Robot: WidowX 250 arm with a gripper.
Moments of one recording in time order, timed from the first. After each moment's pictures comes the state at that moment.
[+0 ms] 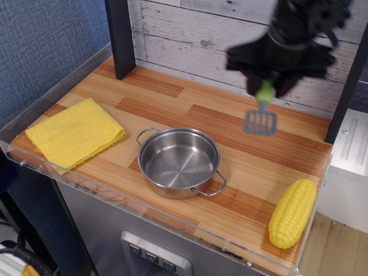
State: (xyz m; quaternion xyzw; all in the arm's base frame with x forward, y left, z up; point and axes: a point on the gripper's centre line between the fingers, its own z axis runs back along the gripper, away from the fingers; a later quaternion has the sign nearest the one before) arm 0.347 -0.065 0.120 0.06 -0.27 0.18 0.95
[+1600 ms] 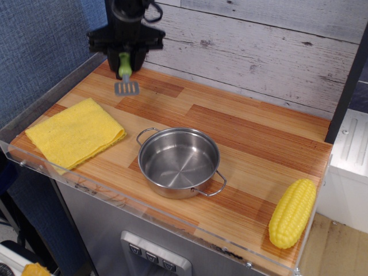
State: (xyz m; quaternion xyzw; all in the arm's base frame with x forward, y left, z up) arm 0.367 0.151 0.062 0.14 -0.18 0.35 0.91
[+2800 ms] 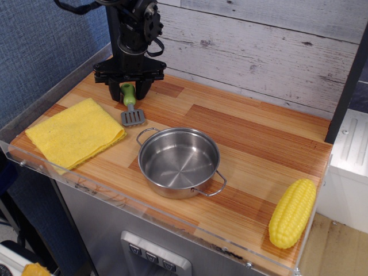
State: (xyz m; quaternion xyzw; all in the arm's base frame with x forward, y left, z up) arm 0.364 0.150 0.018 0.13 -0.15 0.36 0.91
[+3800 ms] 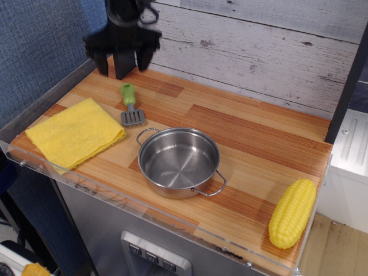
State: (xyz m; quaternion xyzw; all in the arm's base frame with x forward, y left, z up) arm 0.360 0.147 0.084 0.12 -0.22 0.38 0.89
